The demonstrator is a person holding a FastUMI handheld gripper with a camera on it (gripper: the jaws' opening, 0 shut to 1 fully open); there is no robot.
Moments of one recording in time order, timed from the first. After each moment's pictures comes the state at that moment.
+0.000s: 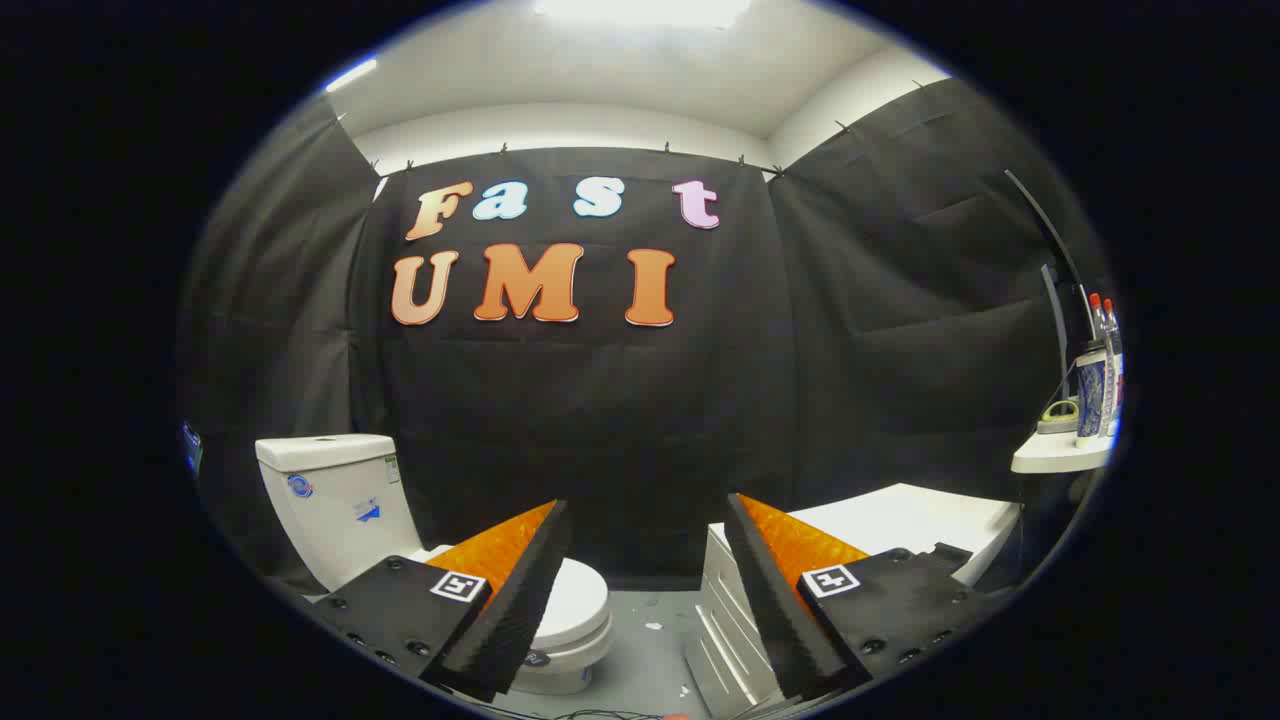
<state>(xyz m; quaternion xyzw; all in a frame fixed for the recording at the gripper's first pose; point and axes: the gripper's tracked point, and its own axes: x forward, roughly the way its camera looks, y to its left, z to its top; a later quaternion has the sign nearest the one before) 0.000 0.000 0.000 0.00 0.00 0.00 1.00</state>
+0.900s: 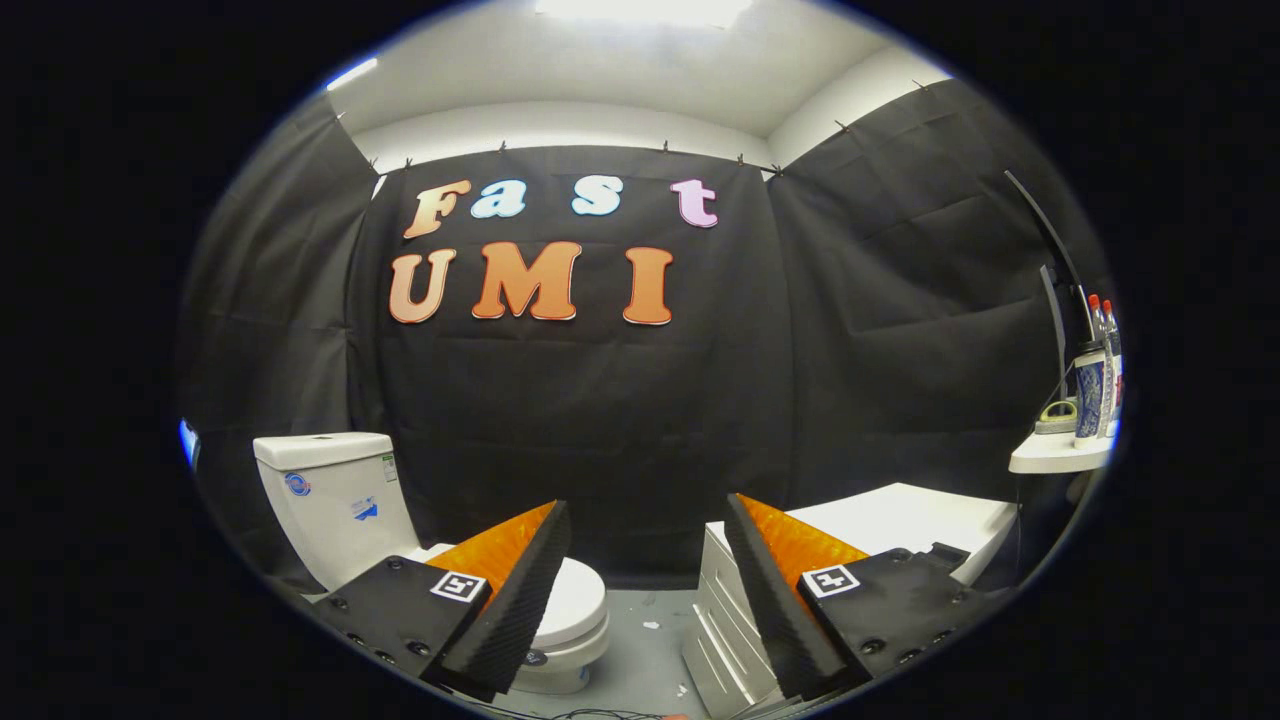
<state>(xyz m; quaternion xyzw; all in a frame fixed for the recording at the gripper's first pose) -0.003 -0.002 0.003 0.00 0.01 0.00 1.00</state>
